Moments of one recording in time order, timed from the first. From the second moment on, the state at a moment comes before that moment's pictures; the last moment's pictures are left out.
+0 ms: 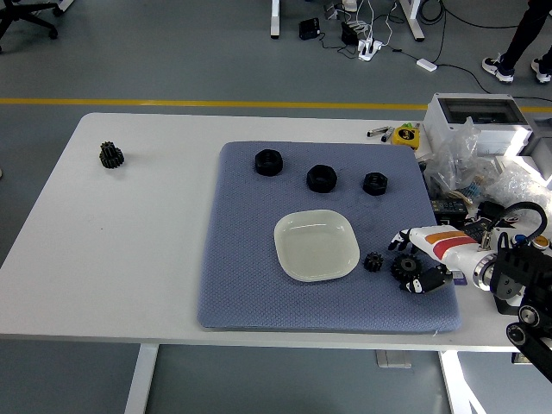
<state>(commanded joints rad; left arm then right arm) -0.11 0.10 -0.32 -0.22 0.64 0.21 0.17 0.40 -0.43 0.93 1.35 -2.06 0.19 -0.11</state>
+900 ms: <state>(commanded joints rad) -0.11 0.10 -0.32 -0.22 0.64 0.21 0.17 0.41 -0.43 0.91 1.31 -2.03 0.17 -0.13</state>
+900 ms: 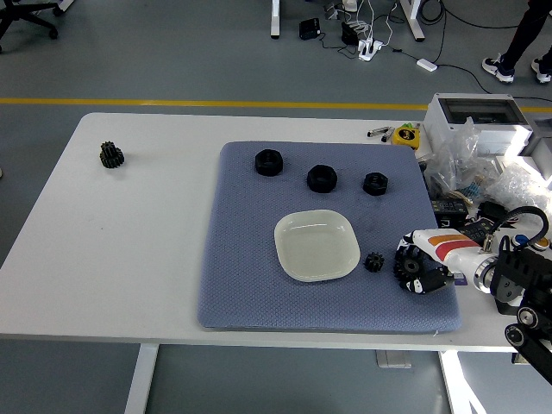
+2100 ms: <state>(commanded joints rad) -0.10 0.10 -0.32 -0.22 0.65 0.21 0.17 0.56 -0.44 0.76 1.54 -2.07 0.17 -0.15</state>
